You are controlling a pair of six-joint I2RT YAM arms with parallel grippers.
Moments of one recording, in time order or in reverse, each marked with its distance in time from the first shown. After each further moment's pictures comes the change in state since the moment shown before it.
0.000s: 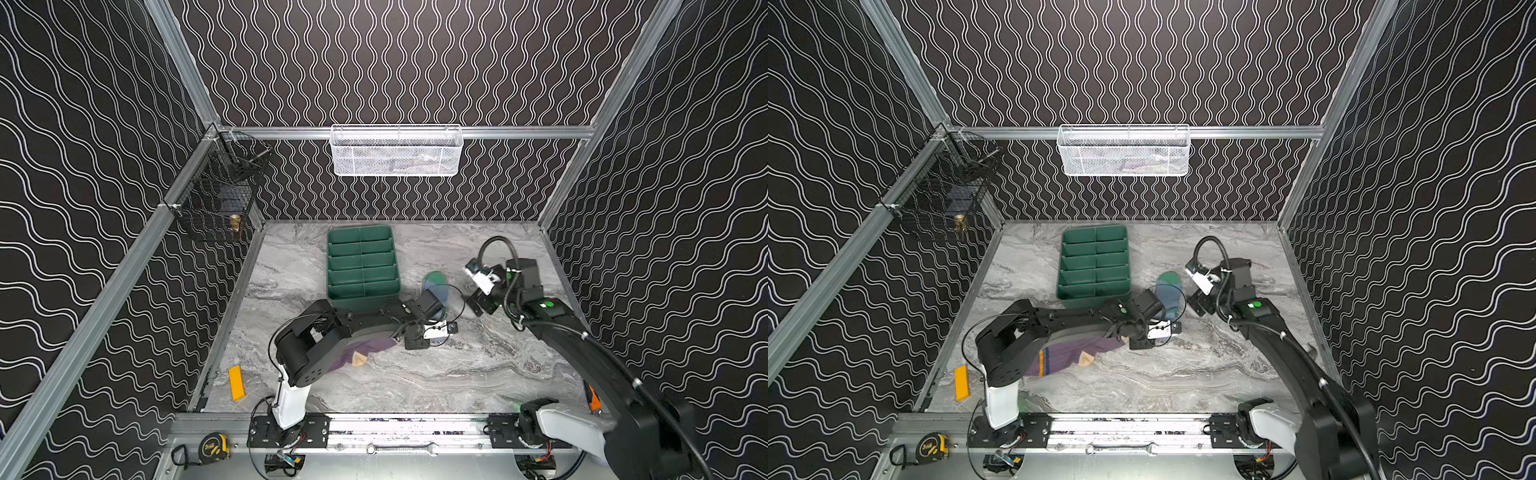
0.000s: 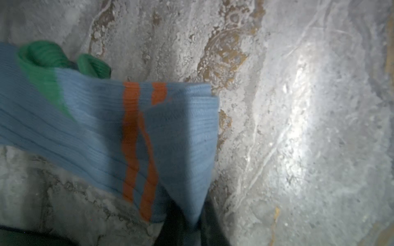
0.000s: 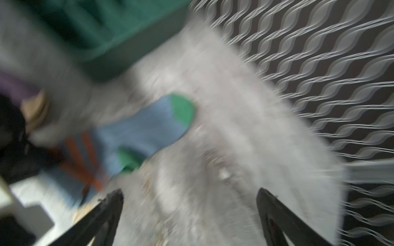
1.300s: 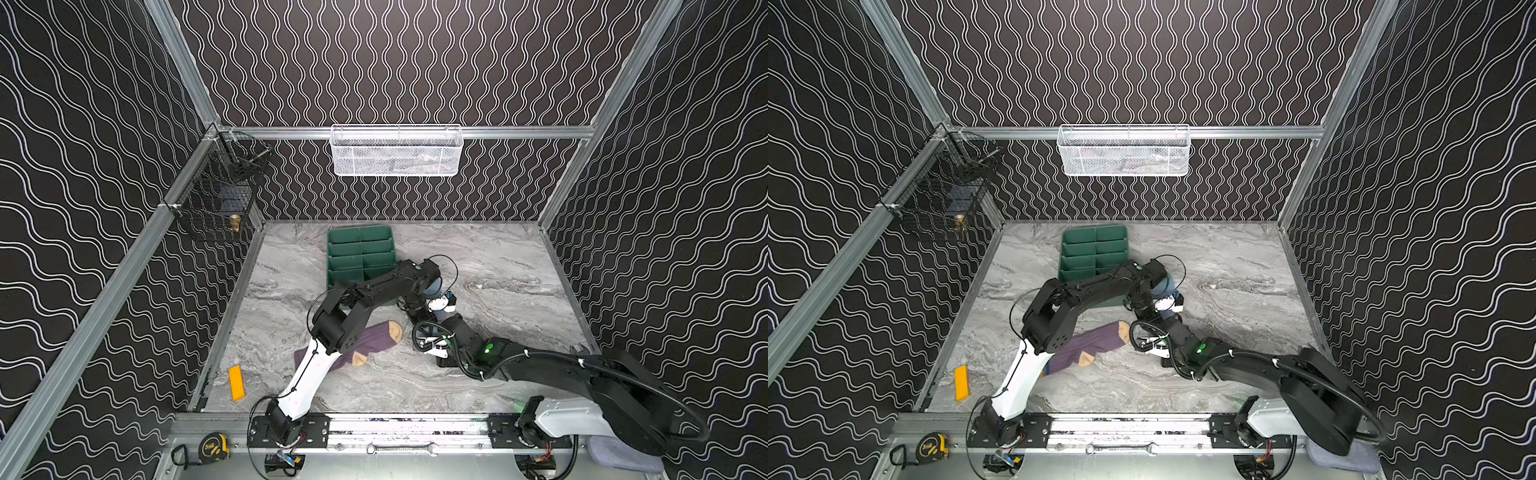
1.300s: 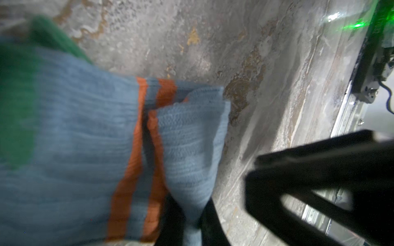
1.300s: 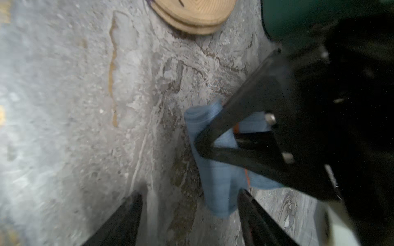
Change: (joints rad) left arm 0.154 0.383 0.554 -0.551 0.481 -0.178; right arm 0.597 0.270 -0.319 0.179 0.387 -0.308
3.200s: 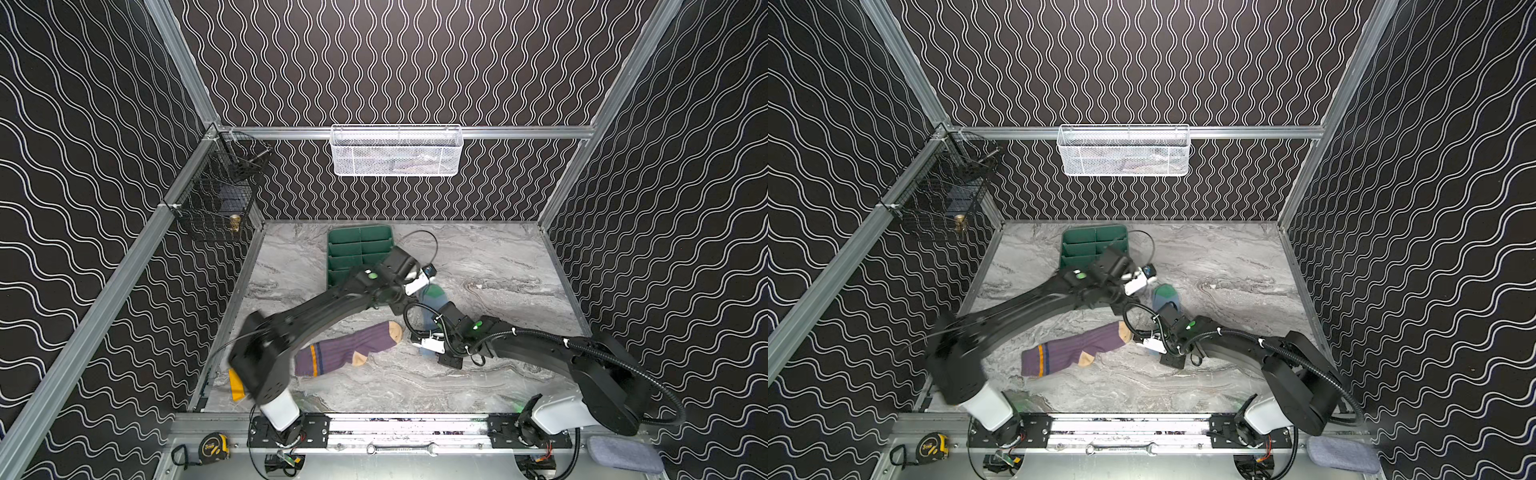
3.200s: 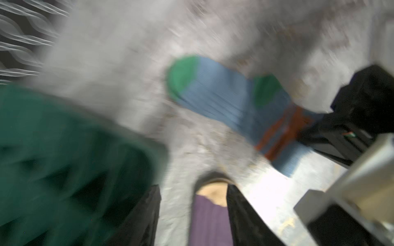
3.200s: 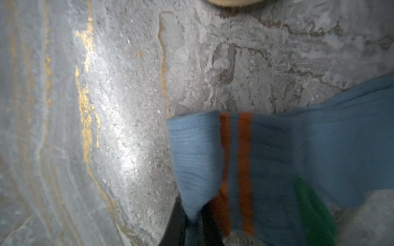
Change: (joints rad) left arm 0.008 -0.827 -0.546 0.489 -0.596 -0.086; right arm -0.068 0.126 0.248 -0.458 -0.336 0.238
